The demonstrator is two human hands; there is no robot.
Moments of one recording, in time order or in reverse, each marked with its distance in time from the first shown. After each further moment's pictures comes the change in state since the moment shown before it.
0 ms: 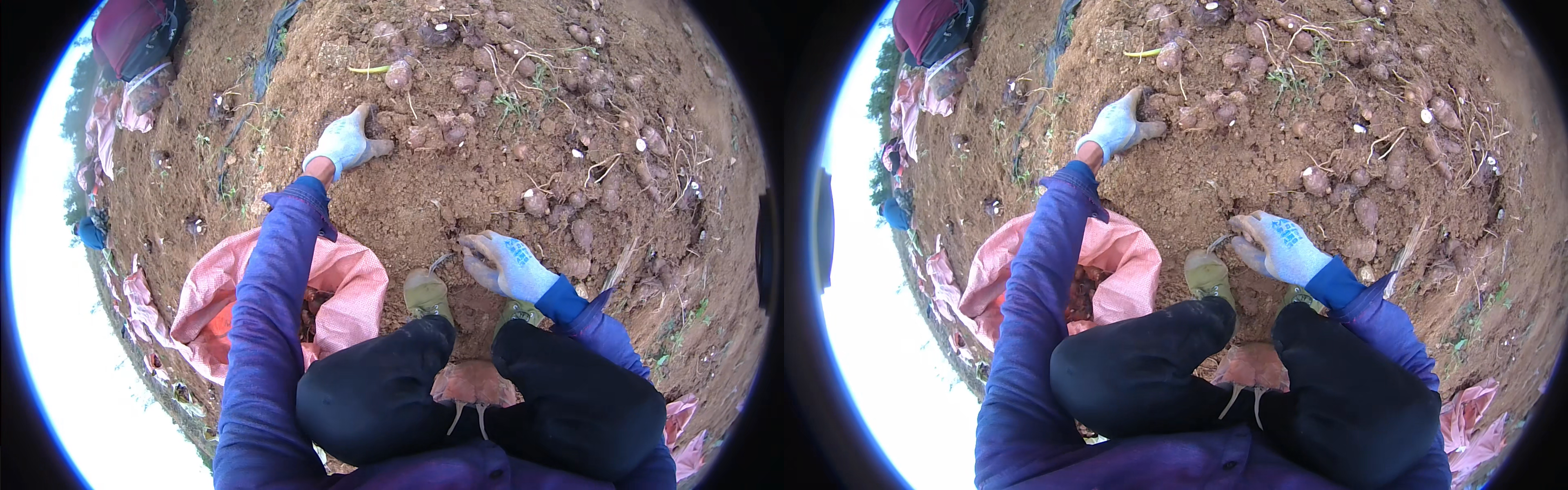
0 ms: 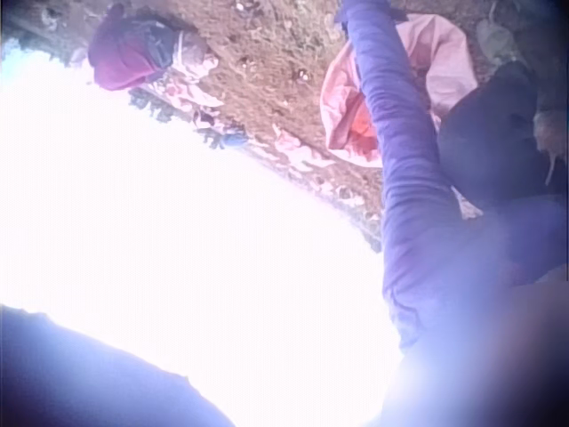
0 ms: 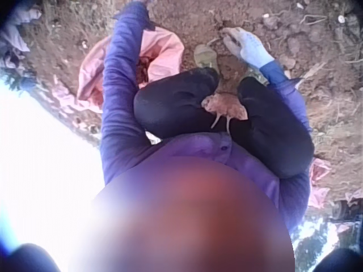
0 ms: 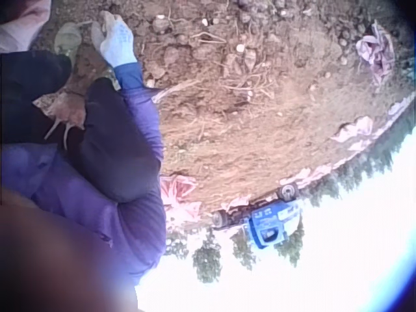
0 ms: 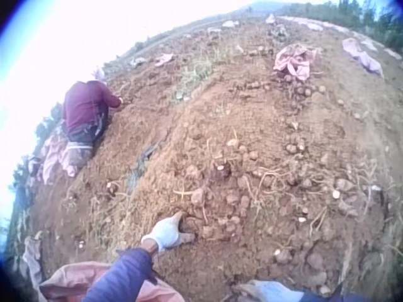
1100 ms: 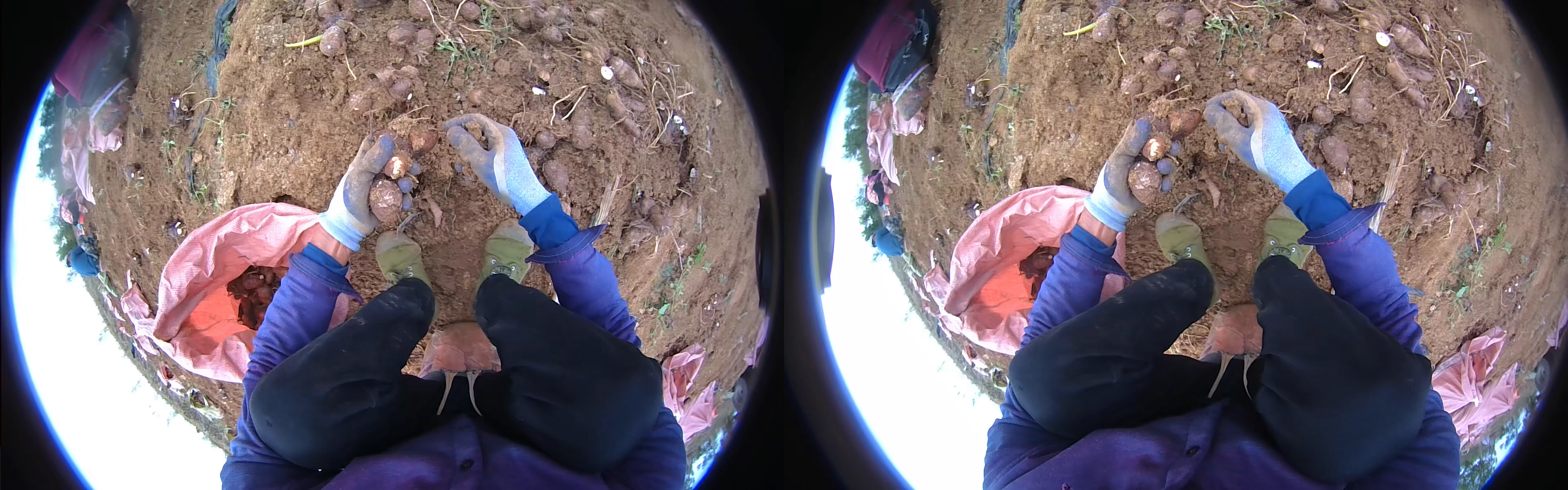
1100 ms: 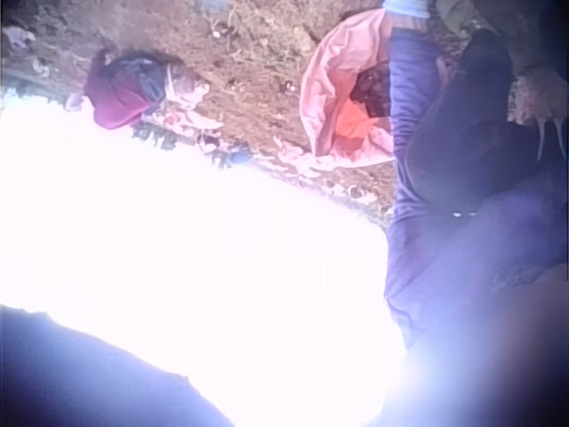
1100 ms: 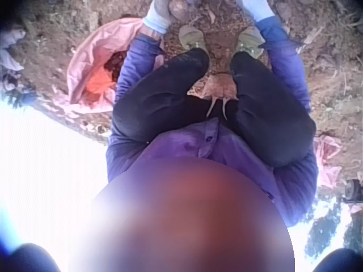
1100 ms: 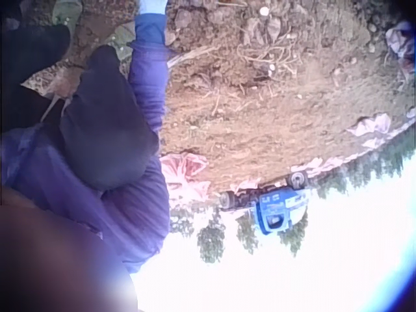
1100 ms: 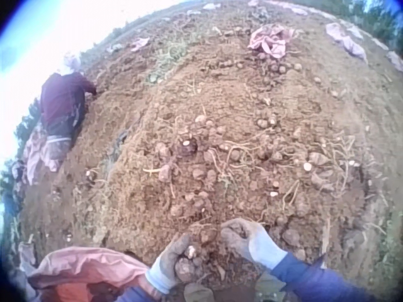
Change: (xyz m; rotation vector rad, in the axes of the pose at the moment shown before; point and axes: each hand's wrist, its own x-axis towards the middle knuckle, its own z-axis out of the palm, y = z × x) left_hand -0.132 0.104 0.092 -1.924 -0.448 -0.230; right_hand 0.035 0.017 -0.044 0.620 0.440 0.310
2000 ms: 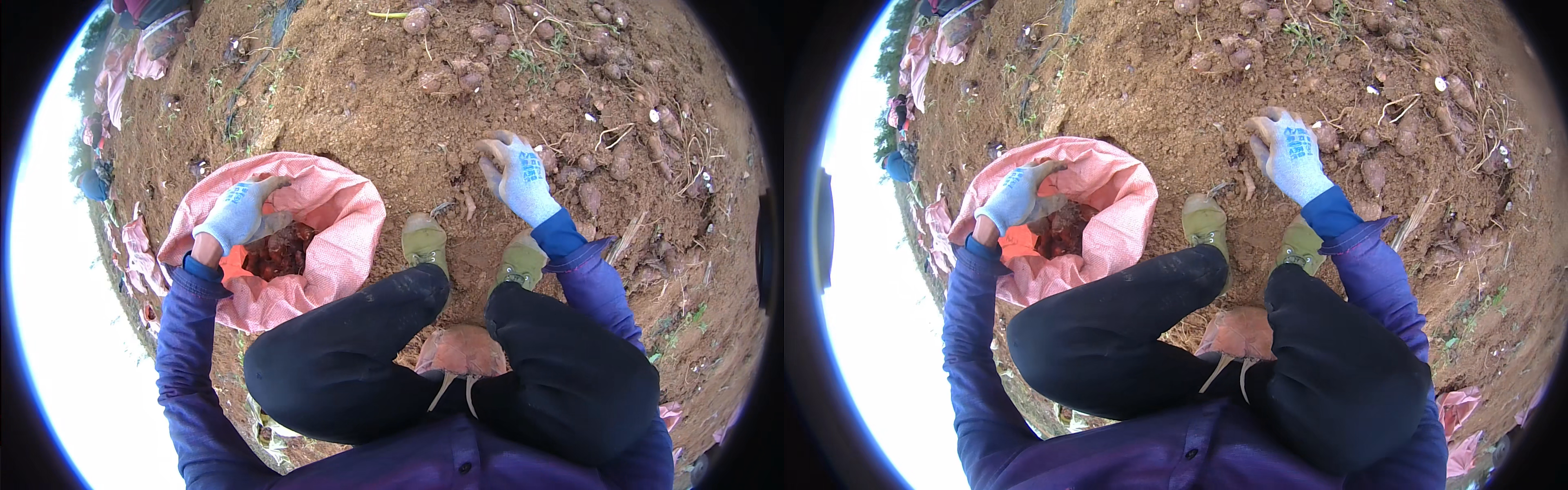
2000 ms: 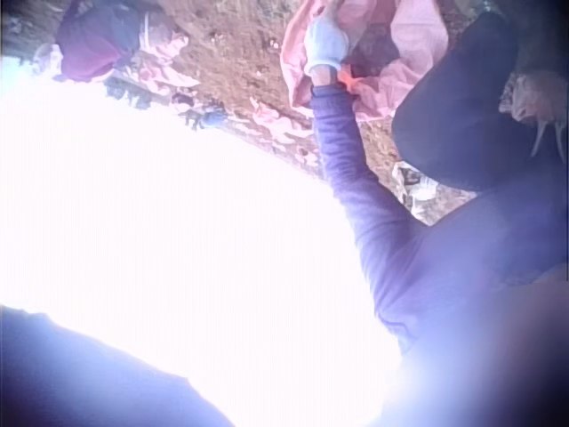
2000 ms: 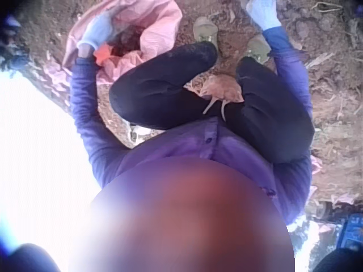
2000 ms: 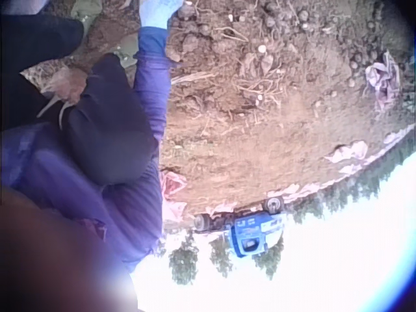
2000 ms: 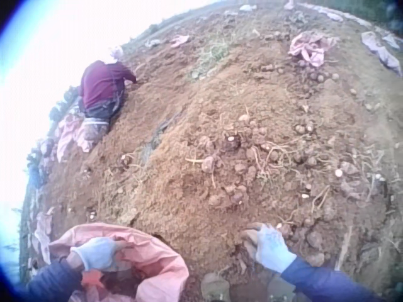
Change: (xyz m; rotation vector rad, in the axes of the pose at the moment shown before) left_hand -0.216 0.132 -0.066 2.074 0.296 -0.013; right_hand -0.002 0.049 0.020 -0.950 -0.060 -0.563
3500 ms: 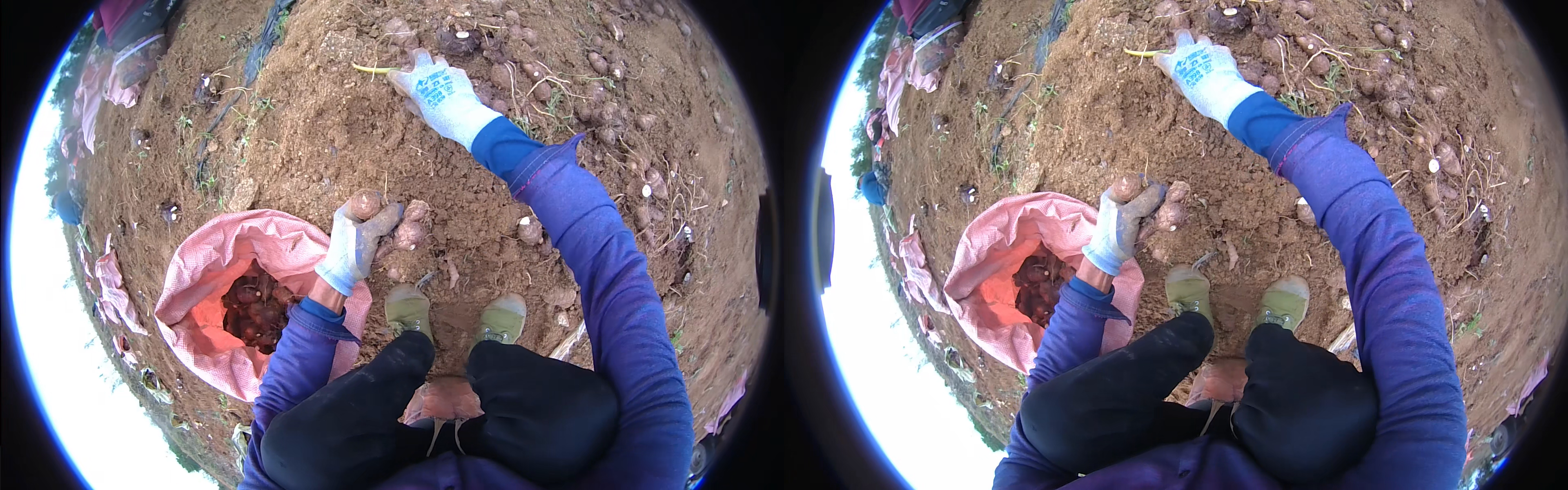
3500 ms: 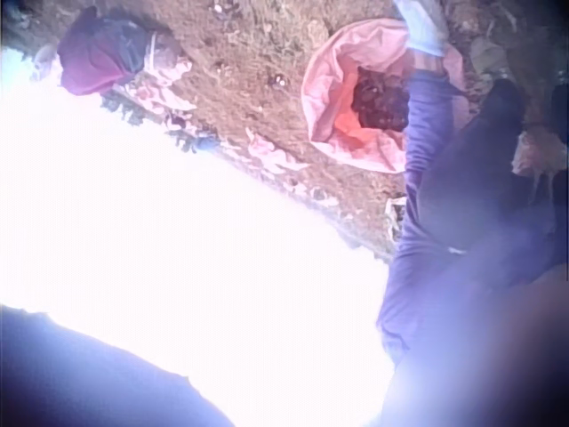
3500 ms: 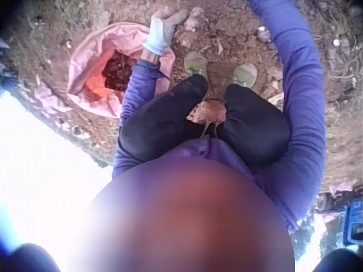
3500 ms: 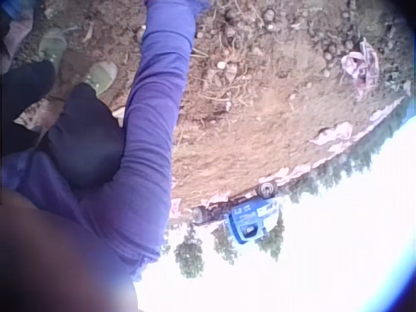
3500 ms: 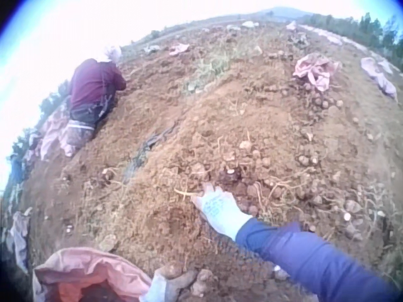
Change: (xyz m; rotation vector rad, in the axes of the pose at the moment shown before) left_hand 0.170 0.101 0.090 -1.566 0.234 -0.134; right_hand 0.274 -0.010 0.004 -0.538 -0.135 -0.234
